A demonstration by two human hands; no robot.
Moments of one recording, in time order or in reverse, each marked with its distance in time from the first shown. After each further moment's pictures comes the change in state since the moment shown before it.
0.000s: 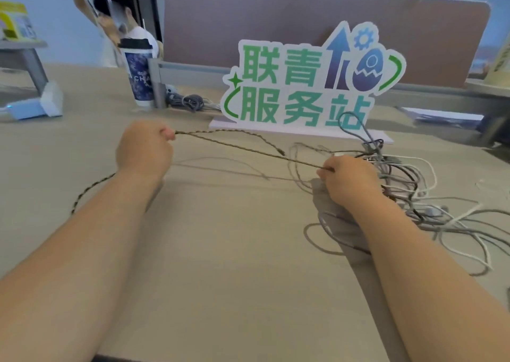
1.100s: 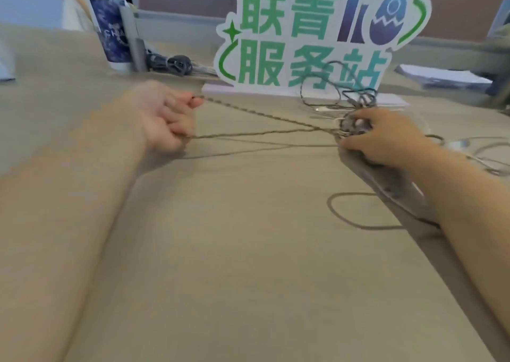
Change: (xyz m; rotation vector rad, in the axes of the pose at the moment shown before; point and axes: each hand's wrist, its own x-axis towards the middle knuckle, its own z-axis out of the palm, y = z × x) left_hand 0.005 0.023 -0.003 -1.202 -0.817 -0.795; right_hand 0.013 0.007 0.002 0.087 -0.042 0.152
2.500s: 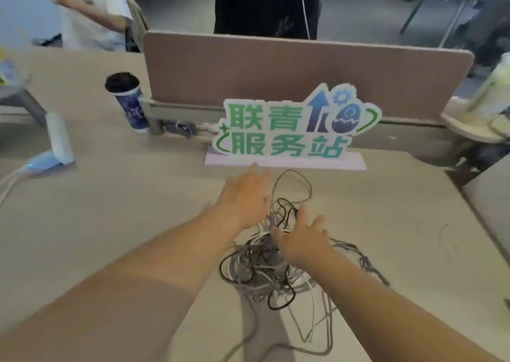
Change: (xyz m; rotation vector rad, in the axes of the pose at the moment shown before) left_hand -0.014 0.077 0.165 1.851 -0.085 0.350; right_hand -0.017 -0.092 -0.115 0.097 -0.634 0.343
